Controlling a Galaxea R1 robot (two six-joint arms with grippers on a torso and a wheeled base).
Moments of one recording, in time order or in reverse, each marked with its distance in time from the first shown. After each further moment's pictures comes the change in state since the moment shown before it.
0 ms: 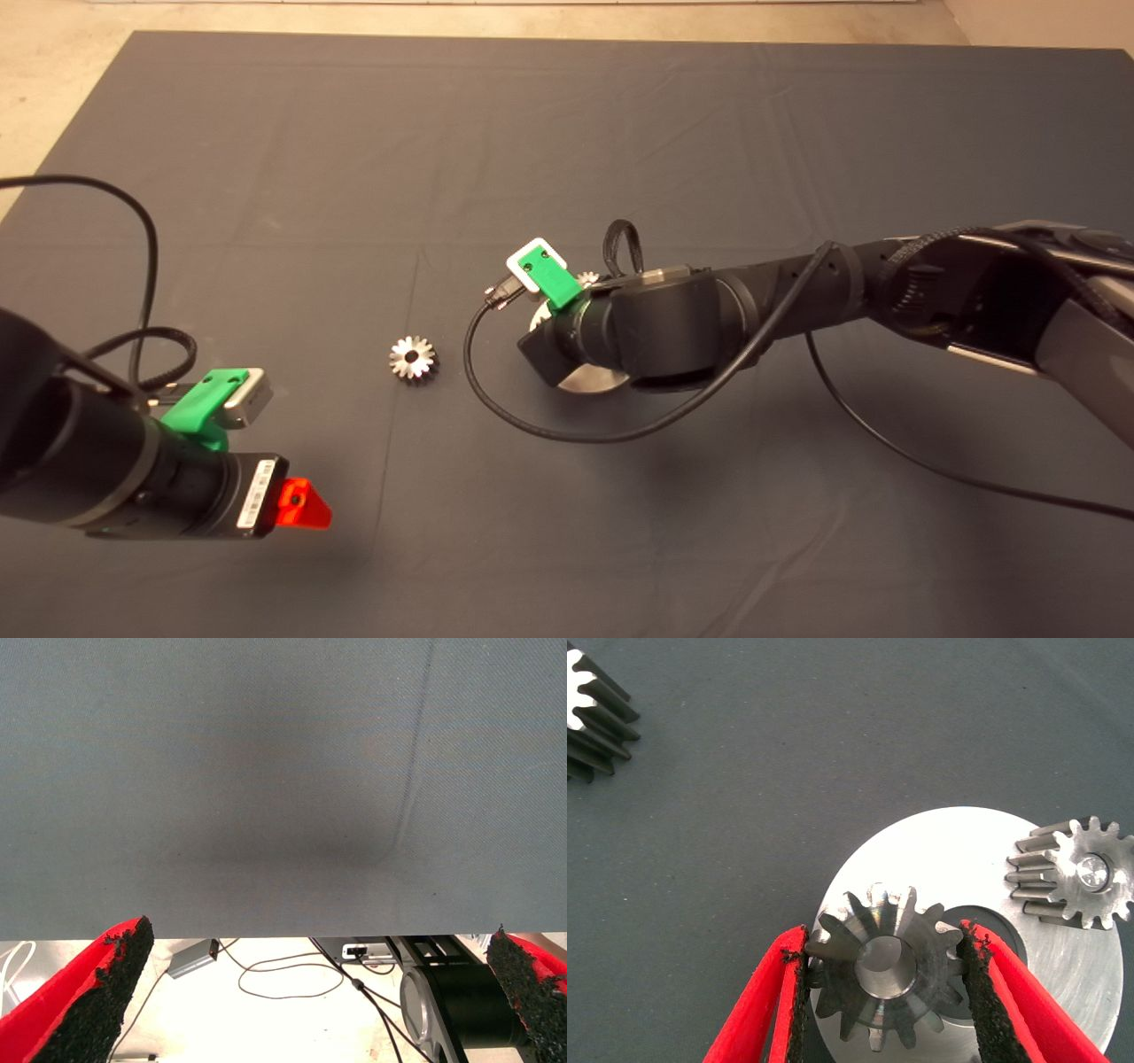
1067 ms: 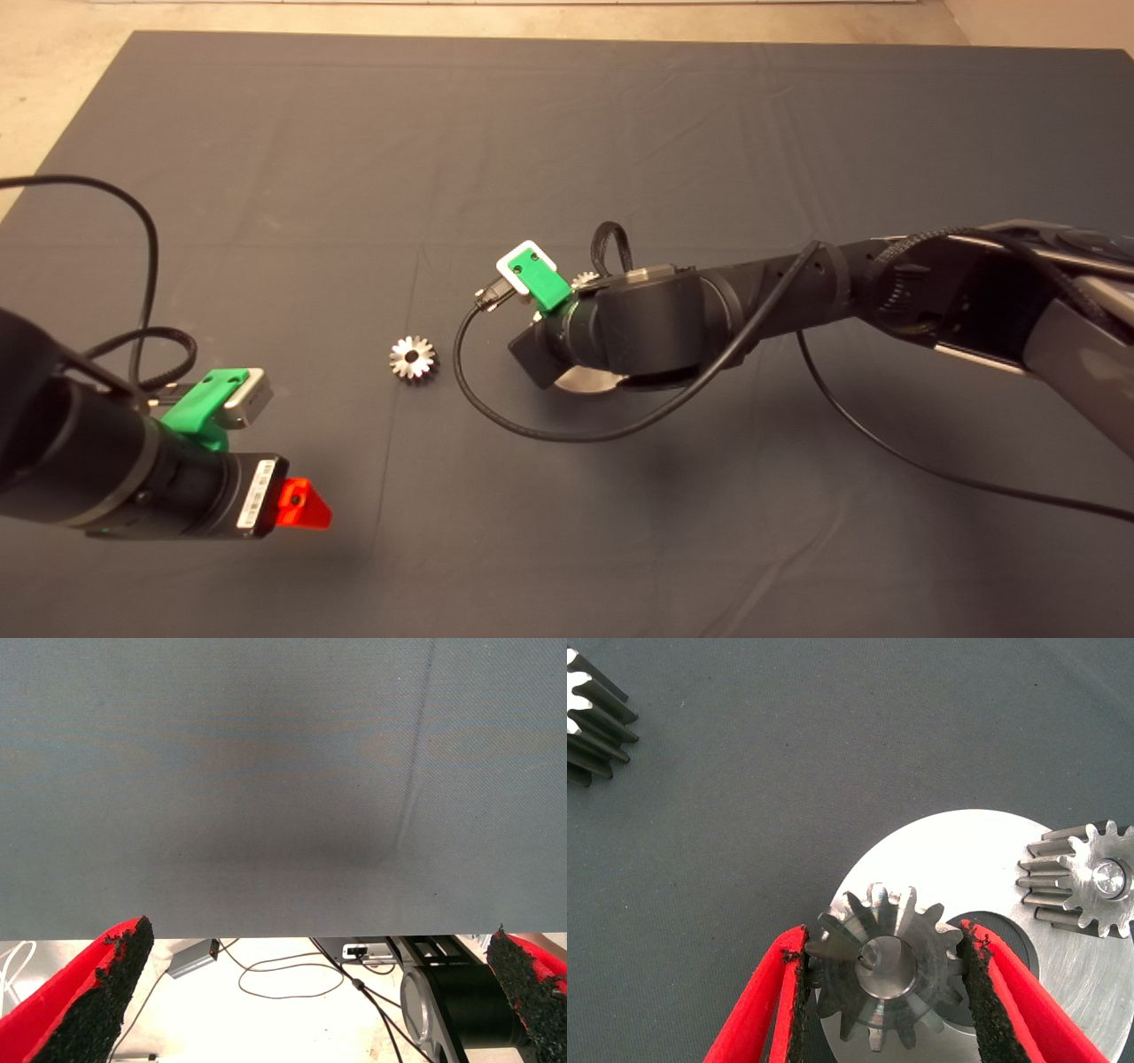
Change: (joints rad) left arm 0.000 0.000 0.000 0.000 0.000 0.000; right arm 0.000 0.020 -0.029 0.014 0.000 0.000
